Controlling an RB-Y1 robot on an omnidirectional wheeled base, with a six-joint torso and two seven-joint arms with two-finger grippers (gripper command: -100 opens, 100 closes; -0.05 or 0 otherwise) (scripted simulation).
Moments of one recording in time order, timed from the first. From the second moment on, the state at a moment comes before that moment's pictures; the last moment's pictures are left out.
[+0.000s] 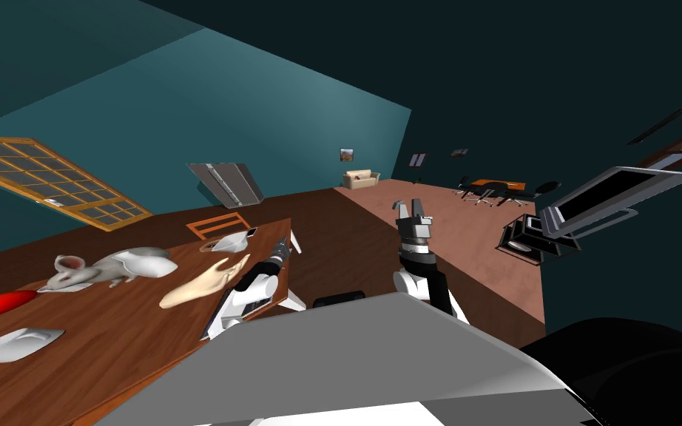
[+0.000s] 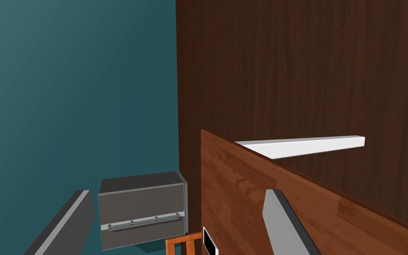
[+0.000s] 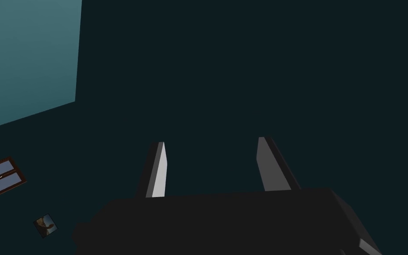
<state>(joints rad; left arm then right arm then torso) 0.25 0.18 0.06 -1.91 0.28 0.38 -0.03 0.53 -0.04 -0.03 -2.36 -0.12 -0.53 0.14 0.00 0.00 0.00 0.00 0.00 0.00</state>
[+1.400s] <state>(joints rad) 0.16 0.28 0.26 -1.67 0.35 0.79 -0.15 0.53 -0.04 -0.03 -2.36 -0.12 -0.53 0.14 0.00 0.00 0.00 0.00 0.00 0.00</state>
